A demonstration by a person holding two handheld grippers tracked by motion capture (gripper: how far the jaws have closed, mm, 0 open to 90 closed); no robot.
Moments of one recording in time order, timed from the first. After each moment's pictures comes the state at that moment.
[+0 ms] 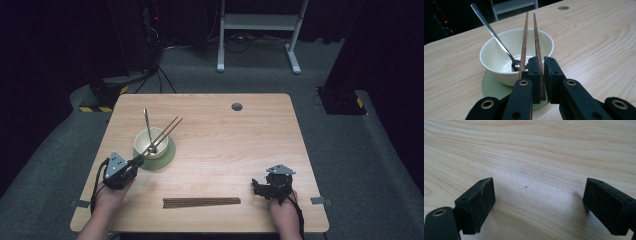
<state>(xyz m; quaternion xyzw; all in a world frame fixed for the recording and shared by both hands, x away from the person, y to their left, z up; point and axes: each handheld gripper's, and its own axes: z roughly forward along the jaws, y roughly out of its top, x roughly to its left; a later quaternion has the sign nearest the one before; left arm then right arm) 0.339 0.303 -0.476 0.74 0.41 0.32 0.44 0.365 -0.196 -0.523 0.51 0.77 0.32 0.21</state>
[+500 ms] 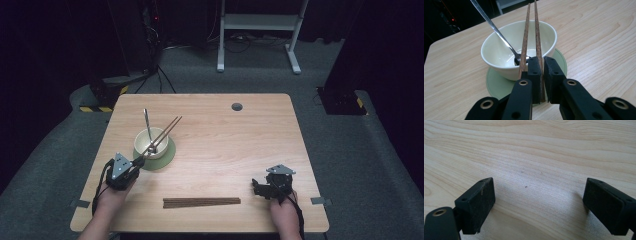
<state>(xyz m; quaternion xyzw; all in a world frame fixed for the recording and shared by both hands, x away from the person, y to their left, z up) 0.338 0.295 -0.478 0.75 0.41 0.34 0.40 0.365 -0.196 -0.523 0.51 0.77 0.32 0.21</state>
